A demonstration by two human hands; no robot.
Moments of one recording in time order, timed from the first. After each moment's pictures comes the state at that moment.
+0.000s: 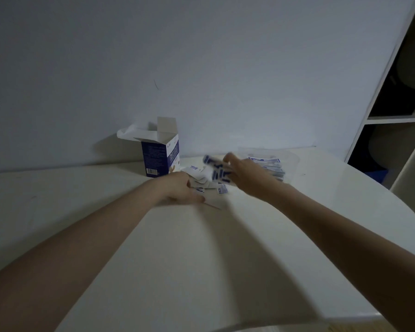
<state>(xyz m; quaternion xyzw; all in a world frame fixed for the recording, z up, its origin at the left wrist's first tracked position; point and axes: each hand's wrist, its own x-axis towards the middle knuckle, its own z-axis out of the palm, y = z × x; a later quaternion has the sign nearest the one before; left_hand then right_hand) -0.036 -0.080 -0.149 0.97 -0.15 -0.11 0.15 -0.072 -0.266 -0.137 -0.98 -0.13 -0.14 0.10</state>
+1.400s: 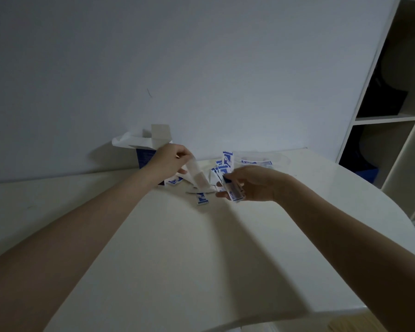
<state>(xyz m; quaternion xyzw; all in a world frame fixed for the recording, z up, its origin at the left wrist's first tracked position) -0.039 -0.082 -0.105 0.89 -0.19 0.05 0.41 -0.088 -0.280 -0.124 -0.63 0.05 0.20 0.75</state>
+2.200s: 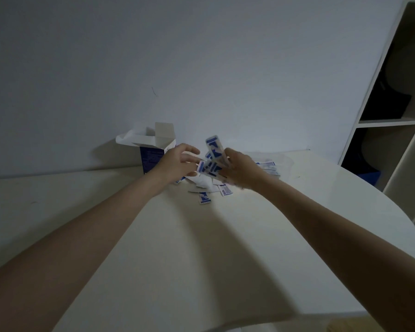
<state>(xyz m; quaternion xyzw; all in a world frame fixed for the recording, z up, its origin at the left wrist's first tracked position) -0.046 -0.082 -0.118 0.80 -0.18 -0.02 0.57 -0.075 -0.253 -0.117 -0.95 -0.08 -0.10 0.27</state>
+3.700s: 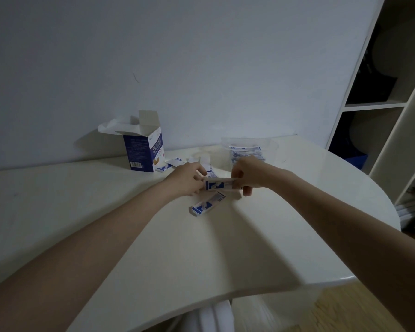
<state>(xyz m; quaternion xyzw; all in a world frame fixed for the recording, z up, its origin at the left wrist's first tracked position) -0.070 -0.127 -0.157 0.91 -0.19 -0.09 0.37 -0.088 -0.308 -0.142 -0.99 -0.06 0.05 0.12</state>
